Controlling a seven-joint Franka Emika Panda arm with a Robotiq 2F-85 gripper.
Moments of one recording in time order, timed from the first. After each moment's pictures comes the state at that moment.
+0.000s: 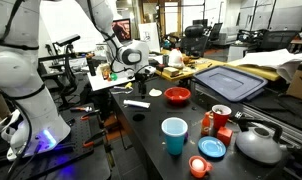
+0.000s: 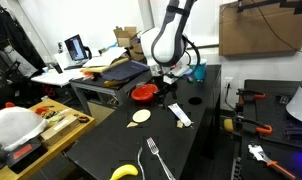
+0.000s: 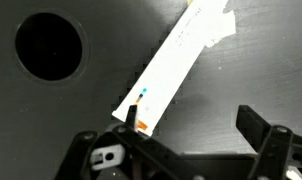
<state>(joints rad) 0.11 0.39 0.03 -2.29 0.04 2.60 0.32</state>
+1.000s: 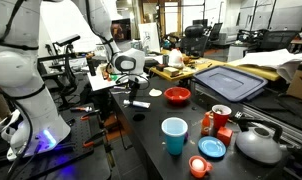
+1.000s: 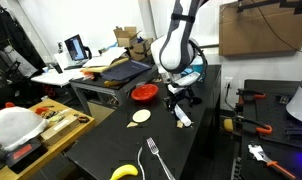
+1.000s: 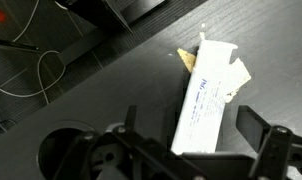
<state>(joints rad) 0.15 0.39 0.00 -2.40 0.19 2.60 0.56</state>
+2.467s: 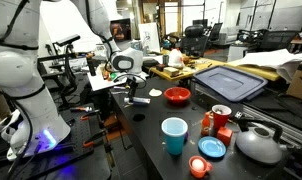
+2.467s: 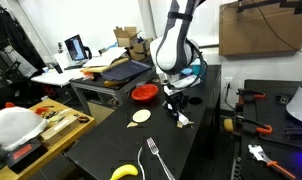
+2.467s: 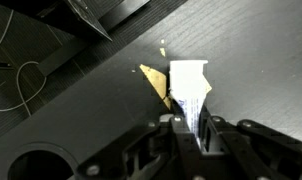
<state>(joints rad) 0.16 0.39 0.05 -2.40 0.31 2.64 0.56</state>
